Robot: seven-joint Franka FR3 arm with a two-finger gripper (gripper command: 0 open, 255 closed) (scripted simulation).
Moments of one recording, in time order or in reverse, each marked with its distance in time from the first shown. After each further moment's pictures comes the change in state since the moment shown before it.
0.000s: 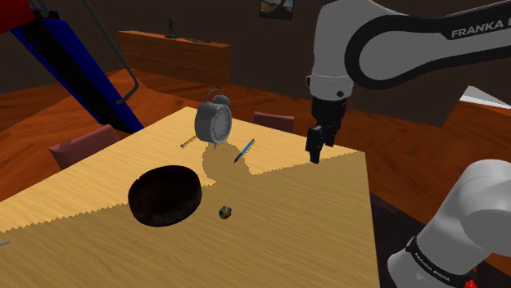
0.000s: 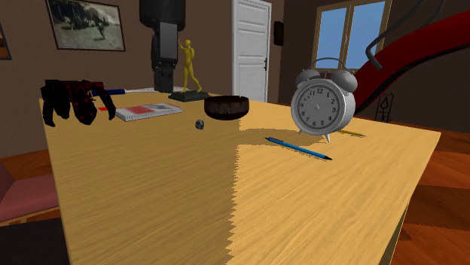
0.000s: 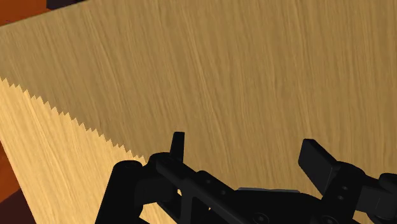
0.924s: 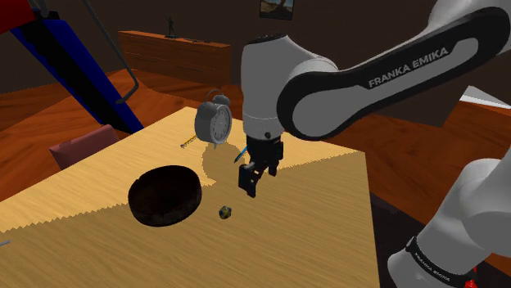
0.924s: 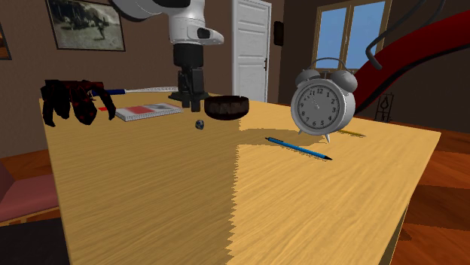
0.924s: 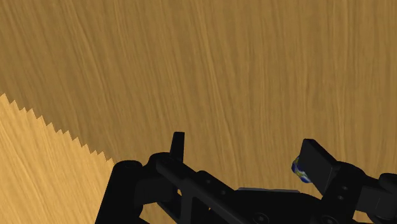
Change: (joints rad) arm 0.046 0.424 0.230 0.202 -0.061 0.279 0.285
